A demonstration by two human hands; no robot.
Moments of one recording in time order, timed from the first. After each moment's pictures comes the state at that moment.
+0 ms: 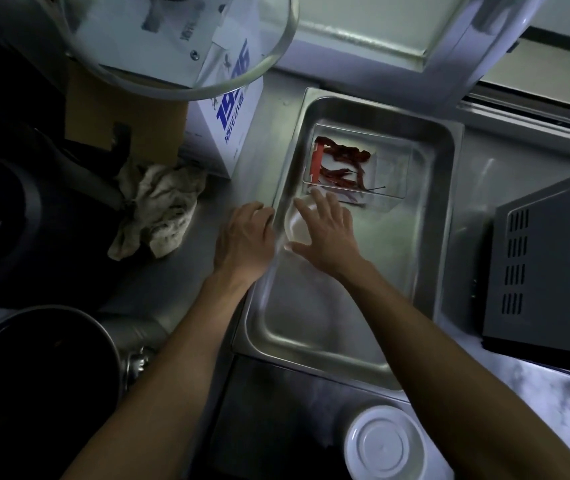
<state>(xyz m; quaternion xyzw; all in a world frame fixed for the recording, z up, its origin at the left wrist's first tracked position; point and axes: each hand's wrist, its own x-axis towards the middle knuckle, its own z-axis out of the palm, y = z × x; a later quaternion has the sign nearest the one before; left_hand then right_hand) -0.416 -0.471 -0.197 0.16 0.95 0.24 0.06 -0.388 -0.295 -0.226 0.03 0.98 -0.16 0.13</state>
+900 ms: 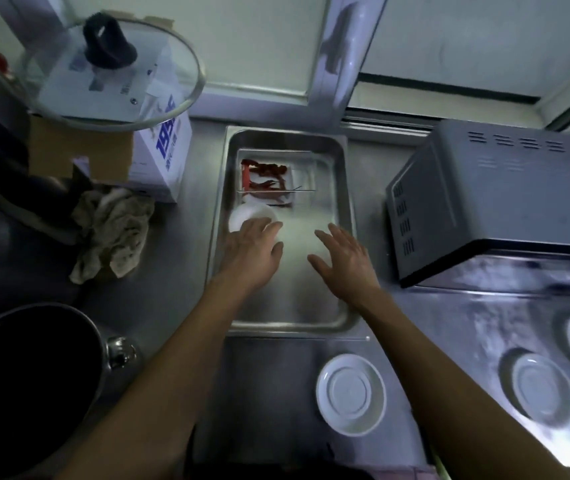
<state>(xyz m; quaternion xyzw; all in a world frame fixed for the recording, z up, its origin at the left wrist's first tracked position) -0.333 -0.418 -0.132 0.34 0.92 0.18 0.10 -0.216 -0.251 -0.139 0.19 0.96 -0.18 0.02</state>
